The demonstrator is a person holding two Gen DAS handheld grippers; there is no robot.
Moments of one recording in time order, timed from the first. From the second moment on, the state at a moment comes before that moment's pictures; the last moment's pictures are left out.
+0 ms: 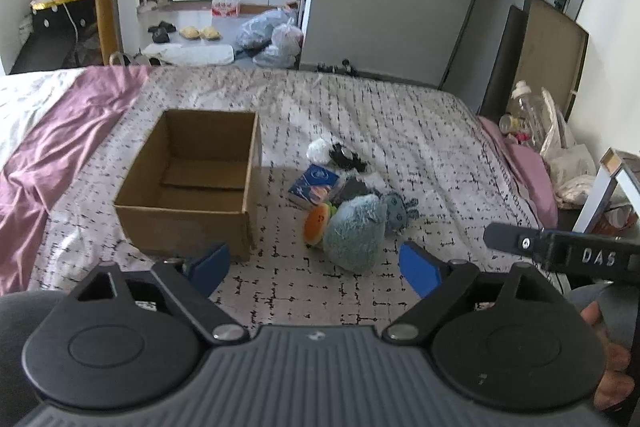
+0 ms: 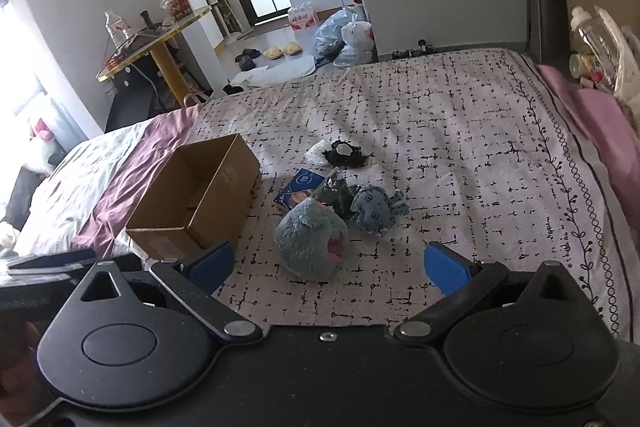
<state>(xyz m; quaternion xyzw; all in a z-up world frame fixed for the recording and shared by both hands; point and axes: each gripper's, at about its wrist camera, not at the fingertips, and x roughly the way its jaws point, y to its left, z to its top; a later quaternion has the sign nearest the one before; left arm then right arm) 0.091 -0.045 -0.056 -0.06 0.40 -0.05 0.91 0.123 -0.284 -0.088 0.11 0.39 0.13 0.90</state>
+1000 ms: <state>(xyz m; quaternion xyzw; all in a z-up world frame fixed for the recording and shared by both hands) 0.175 -0.119 -0.128 -0.04 0.46 -0.07 0.88 0.183 -0.319 -0.159 0.22 0.46 0.11 0.85</state>
